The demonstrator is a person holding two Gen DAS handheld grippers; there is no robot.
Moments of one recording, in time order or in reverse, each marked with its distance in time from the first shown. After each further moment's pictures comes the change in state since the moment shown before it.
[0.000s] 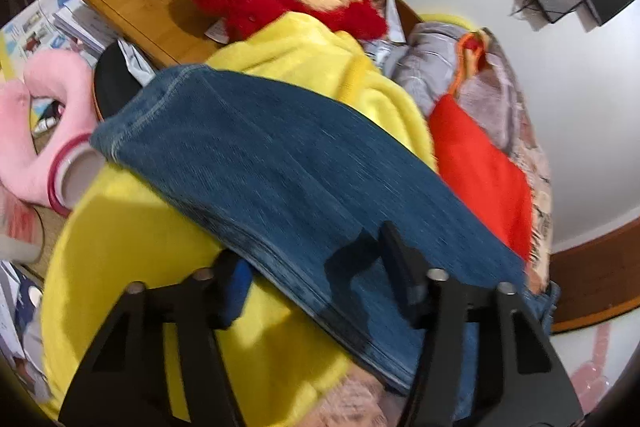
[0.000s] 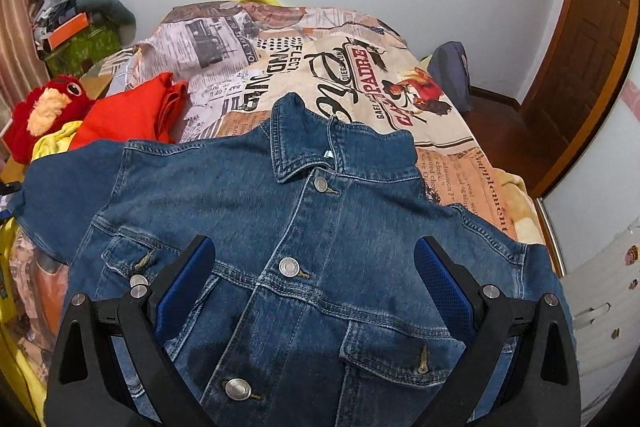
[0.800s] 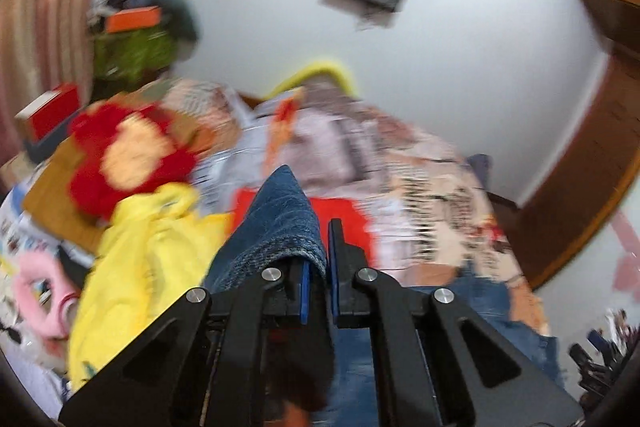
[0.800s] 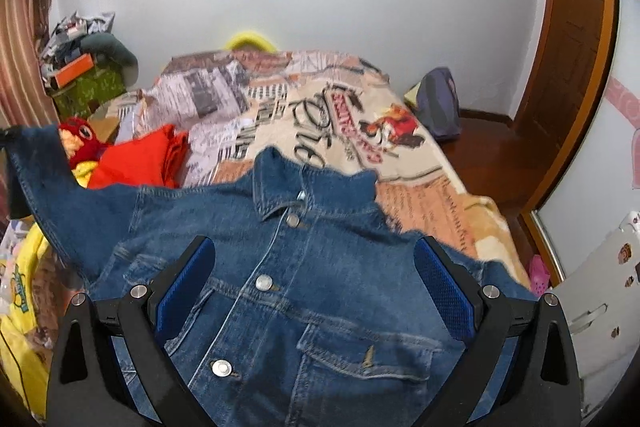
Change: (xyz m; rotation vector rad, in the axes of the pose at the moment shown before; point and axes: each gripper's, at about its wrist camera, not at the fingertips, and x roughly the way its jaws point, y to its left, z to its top) left arm -0.138 -0.251 -0.042 0.519 -0.274 -0.192; right arm -0.062 -0.042 0.010 0.050 -0.158 0.009
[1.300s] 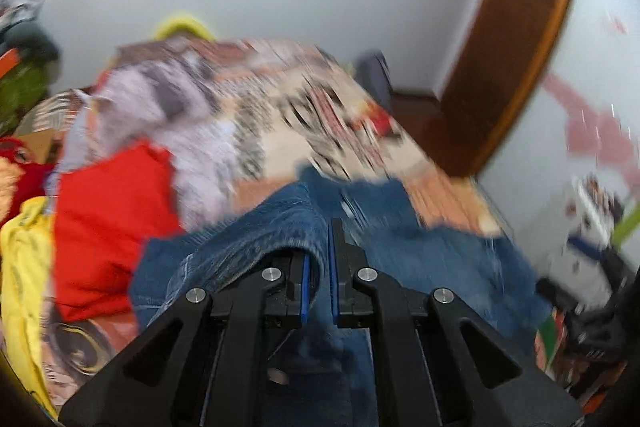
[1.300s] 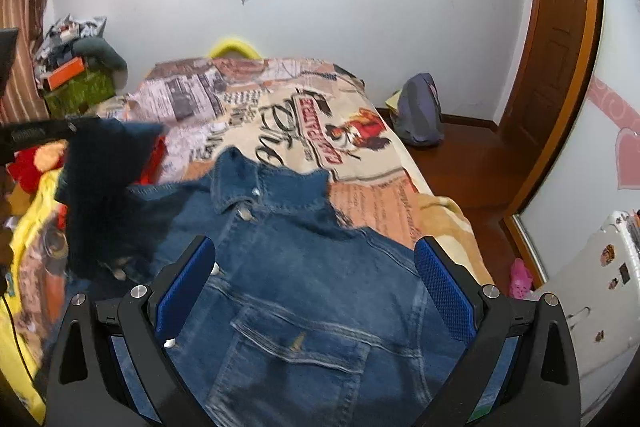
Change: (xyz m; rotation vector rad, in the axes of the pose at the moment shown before) left arm 0.076 -0.217 -0.114 0.372 0.281 -0.245; right arm -0.006 -0.049 -0.021 -0.017 0.022 -0.042
